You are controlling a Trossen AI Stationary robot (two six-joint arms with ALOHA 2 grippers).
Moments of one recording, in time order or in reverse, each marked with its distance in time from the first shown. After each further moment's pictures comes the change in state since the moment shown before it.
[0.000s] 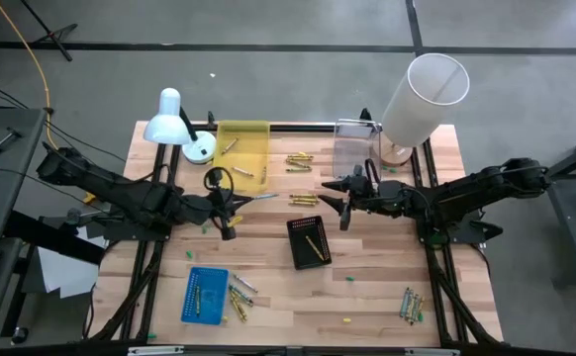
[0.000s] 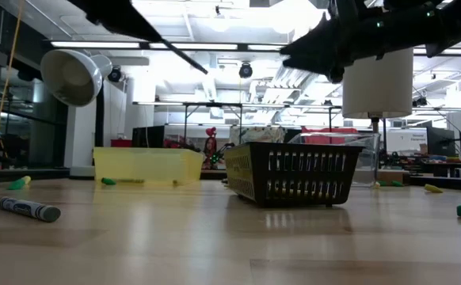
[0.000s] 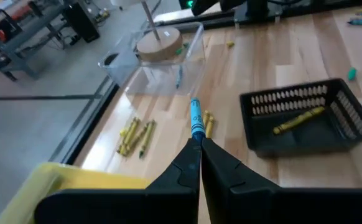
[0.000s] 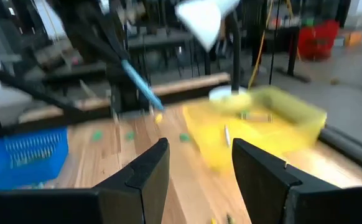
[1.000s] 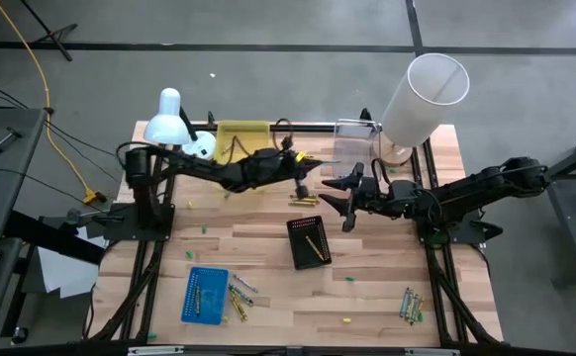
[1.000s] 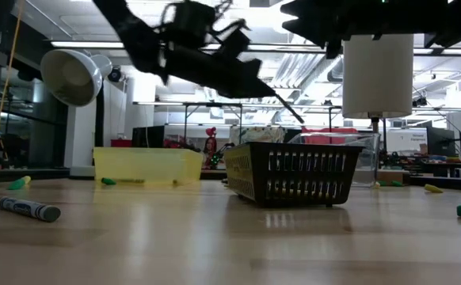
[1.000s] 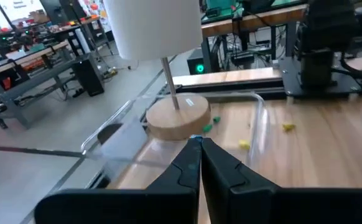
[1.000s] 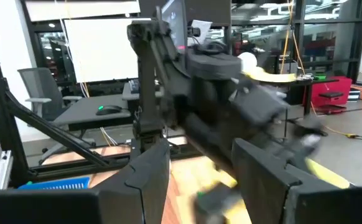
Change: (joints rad) left arm 0.513 0.825 0.257 0.966 0.515 0.247; right arm 0.042 -0.002 0.001 0.227 -0.022 -0.107
